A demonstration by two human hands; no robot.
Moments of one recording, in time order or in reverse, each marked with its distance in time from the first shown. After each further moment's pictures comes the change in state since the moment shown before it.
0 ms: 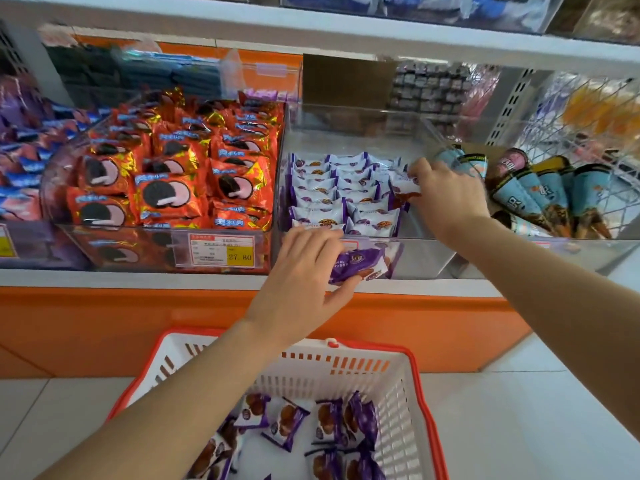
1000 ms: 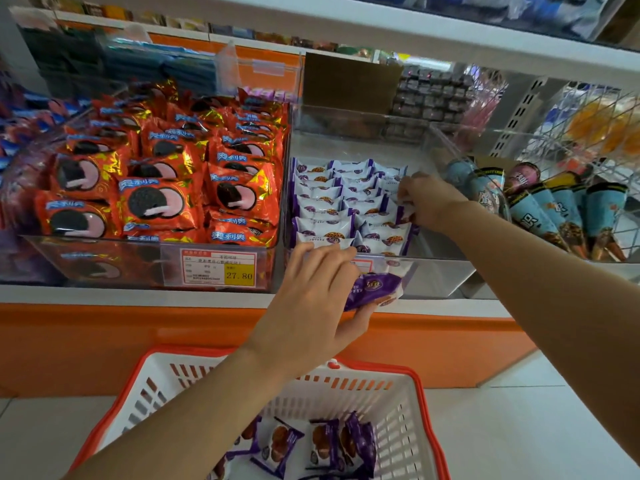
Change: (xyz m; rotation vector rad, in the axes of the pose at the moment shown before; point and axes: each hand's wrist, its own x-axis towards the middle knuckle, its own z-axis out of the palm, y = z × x) left_hand 0.000 -0.008 0.006 -0.002 0.046 0.075; right_hand 0.062 -0.008 0.029 0.094 -0.306 -0.092
